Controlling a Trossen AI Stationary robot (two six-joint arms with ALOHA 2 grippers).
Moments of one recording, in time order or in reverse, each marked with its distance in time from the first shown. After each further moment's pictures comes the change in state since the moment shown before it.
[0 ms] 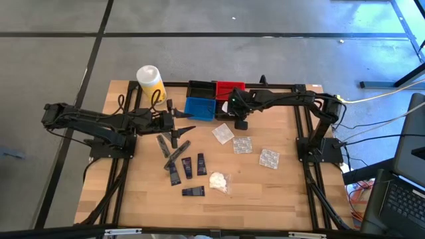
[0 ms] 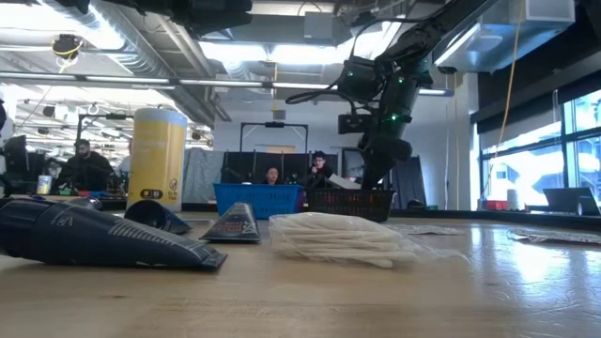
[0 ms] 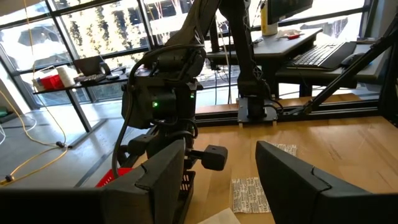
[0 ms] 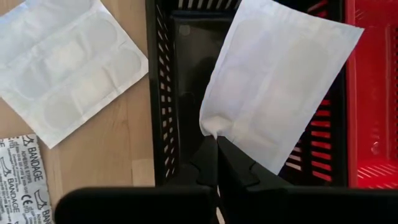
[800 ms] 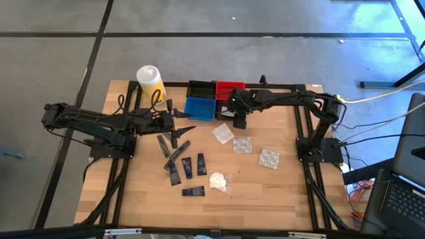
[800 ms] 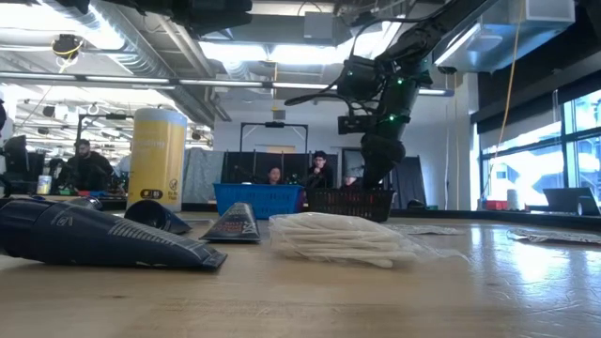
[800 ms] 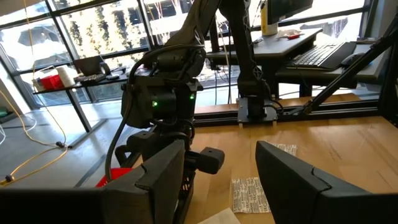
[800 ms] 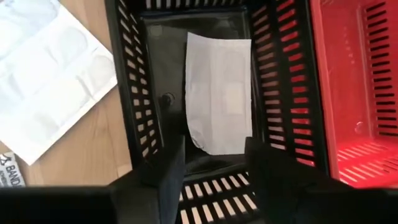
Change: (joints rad) left arm 0.000 0.000 0.000 0.000 0.000 0.000; right arm 0.007 0.000 0.000 0.008 0.061 0.095
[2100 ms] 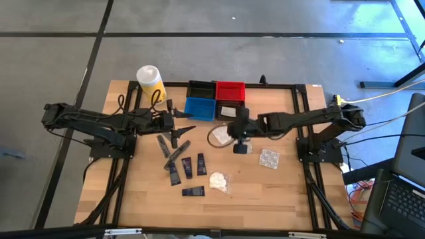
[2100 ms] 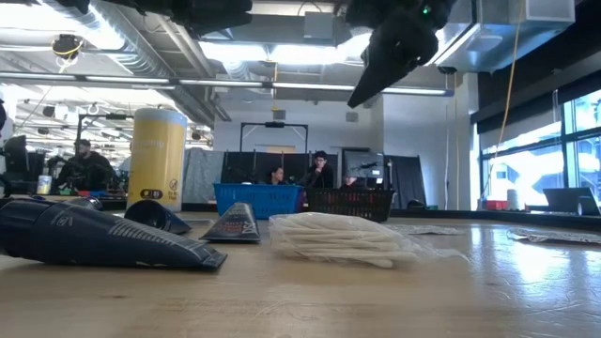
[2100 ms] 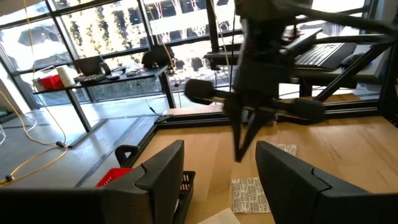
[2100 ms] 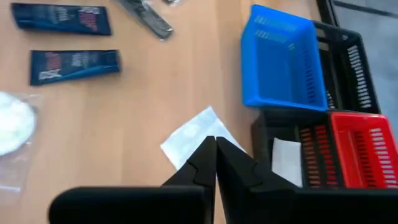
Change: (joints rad) left arm 0.000 0.000 0.000 0.000 0.000 0.000; right arm 0.469 -0.263 0.000 0.004 0.183 0.201
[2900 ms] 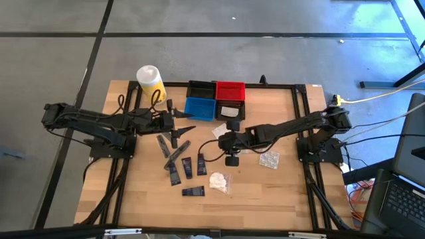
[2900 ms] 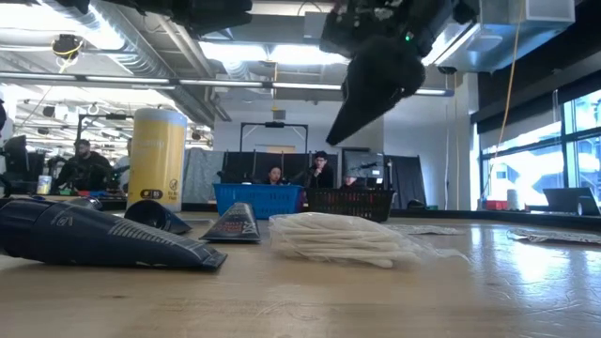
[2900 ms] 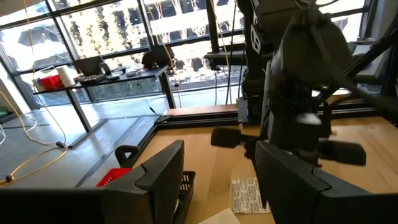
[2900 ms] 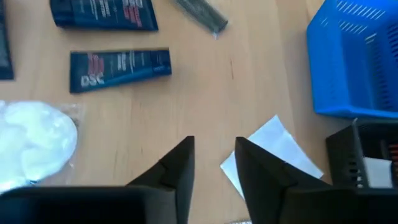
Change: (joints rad) left arm 0.000 0.000 0.000 0.000 0.000 0.000; right arm 0.057 0.191 0.000 0.141 -0.054 0.100
